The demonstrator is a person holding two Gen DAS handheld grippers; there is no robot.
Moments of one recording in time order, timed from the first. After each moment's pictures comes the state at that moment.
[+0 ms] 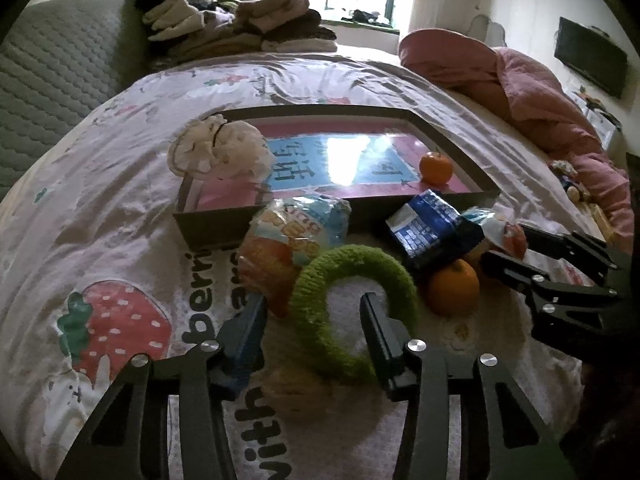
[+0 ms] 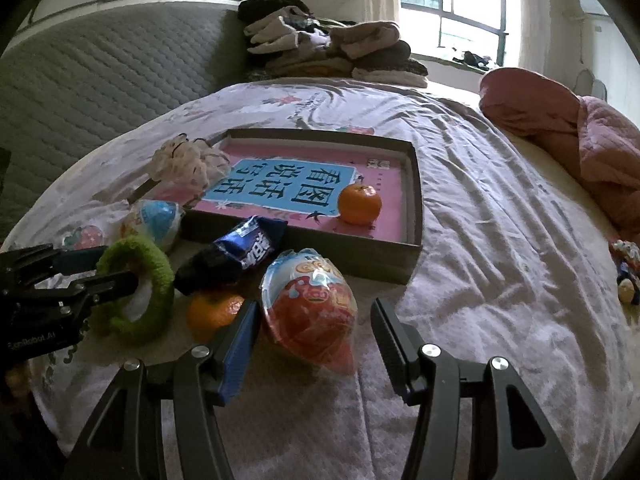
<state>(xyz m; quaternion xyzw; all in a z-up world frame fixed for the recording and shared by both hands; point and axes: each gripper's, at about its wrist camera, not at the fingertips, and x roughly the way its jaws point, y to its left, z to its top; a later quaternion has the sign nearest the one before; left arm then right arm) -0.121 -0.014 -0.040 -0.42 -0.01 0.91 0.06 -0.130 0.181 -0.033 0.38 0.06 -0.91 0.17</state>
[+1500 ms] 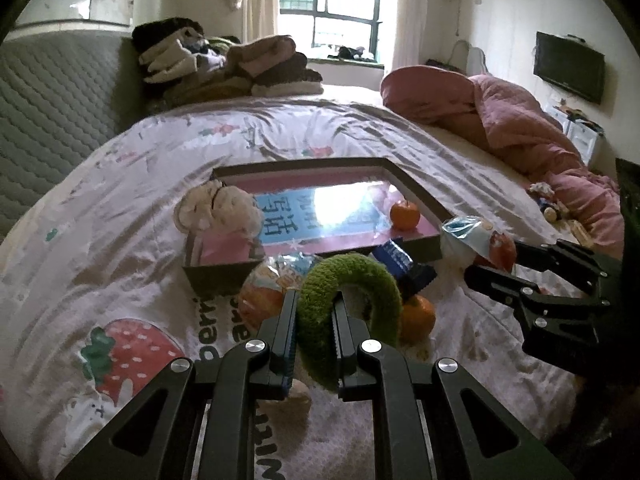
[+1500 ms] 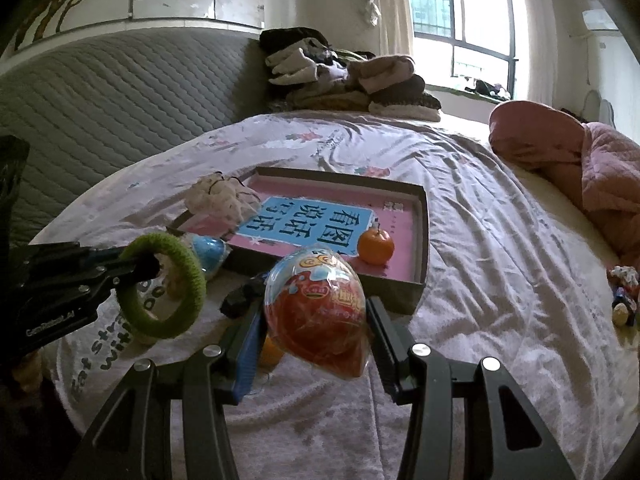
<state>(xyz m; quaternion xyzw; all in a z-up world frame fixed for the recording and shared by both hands) -0.094 -0.008 0.004 -0.34 0.00 0.94 0.07 -0.100 0.180 0.005 0.32 0.05 -0.93 0.19</state>
